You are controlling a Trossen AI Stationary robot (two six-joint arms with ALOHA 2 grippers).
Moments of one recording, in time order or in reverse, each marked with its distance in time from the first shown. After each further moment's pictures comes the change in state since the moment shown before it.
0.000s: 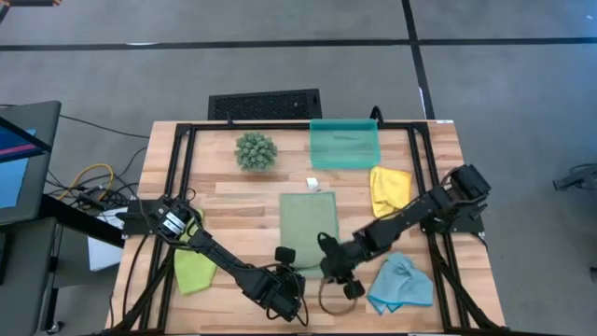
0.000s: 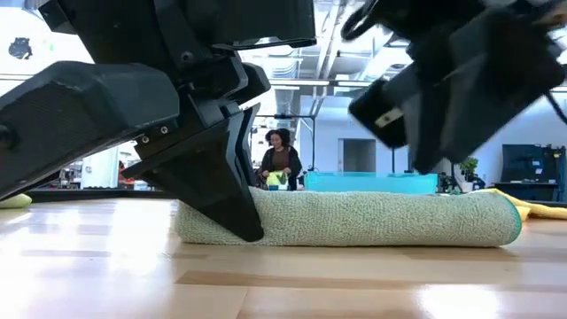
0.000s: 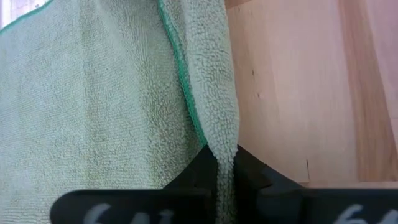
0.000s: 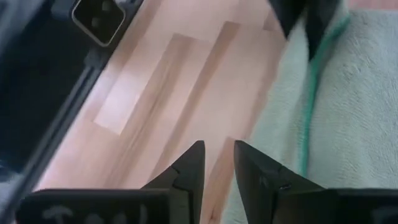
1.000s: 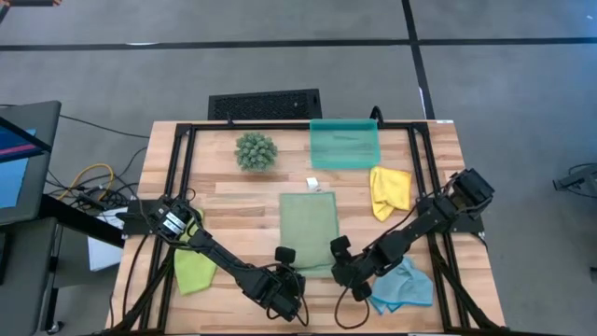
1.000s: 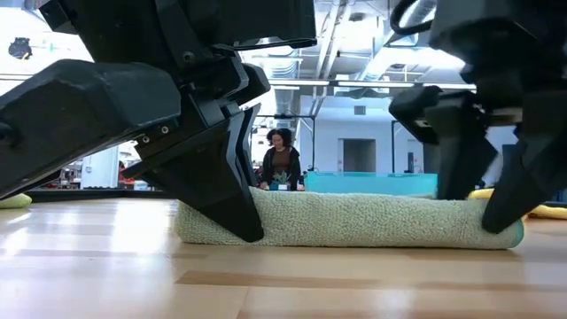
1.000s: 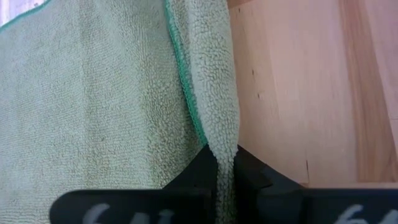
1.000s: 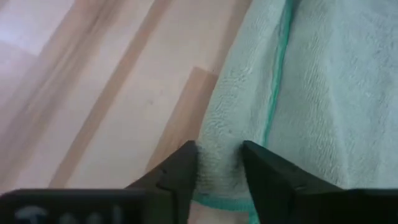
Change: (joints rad) left arm 0.002 0.000 0.000 0.001 0.004 -0.006; right arm 0.115 0.004 -0.077 -0.063 0.326 -0.028
